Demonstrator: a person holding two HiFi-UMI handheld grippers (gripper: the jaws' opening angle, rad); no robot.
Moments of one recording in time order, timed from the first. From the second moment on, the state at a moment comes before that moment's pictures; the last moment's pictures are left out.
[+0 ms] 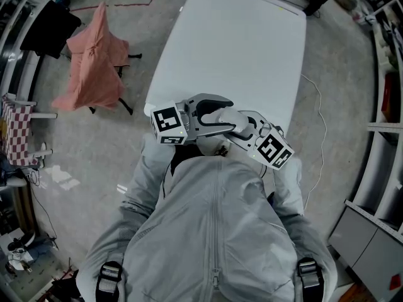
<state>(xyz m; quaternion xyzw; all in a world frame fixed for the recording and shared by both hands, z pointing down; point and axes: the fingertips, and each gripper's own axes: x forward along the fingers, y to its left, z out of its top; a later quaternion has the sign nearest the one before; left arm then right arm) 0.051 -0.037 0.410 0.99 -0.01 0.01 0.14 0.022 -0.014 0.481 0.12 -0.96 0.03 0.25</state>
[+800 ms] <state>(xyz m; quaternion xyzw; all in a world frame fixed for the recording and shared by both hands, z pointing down) 0.063 -0.042 0.410 0.99 -0.02 0.03 0.10 0.036 -0.018 0.488 0.13 -0.96 0.04 0.25</state>
